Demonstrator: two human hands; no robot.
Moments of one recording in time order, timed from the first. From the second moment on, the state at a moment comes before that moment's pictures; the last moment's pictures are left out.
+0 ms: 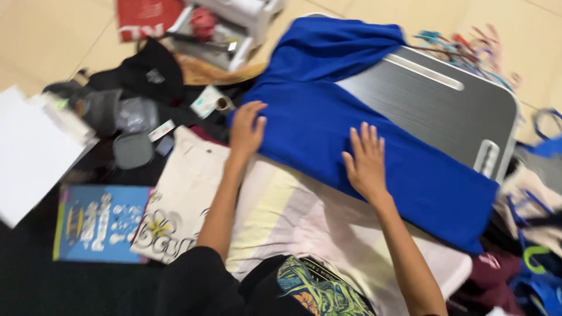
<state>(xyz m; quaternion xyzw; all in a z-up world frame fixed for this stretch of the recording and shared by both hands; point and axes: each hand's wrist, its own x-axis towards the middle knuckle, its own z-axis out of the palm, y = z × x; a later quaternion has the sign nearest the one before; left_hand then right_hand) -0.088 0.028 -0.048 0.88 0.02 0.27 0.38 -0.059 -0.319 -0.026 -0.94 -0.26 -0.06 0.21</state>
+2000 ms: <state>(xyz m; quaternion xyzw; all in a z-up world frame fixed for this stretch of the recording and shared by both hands) -0.064 -0.291 -0.042 0.75 -0.11 0.08 0.65 -0.111 -0.495 -0.034 -0.85 -0.08 -0.02 0.52</state>
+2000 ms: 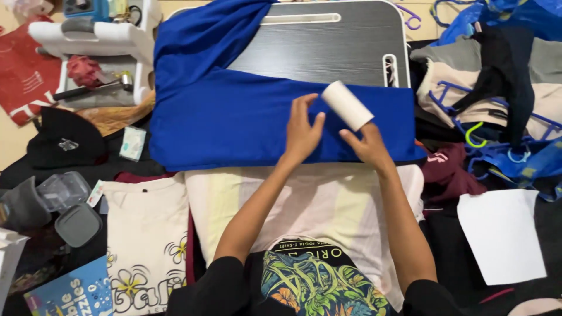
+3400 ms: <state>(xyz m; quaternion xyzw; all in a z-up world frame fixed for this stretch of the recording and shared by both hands) -0.092 -0.274 -0.081 0.98 -0.13 0.09 0.15 -0.147 -0.623 -0.070 -0.75 0.14 -0.14 0.63</state>
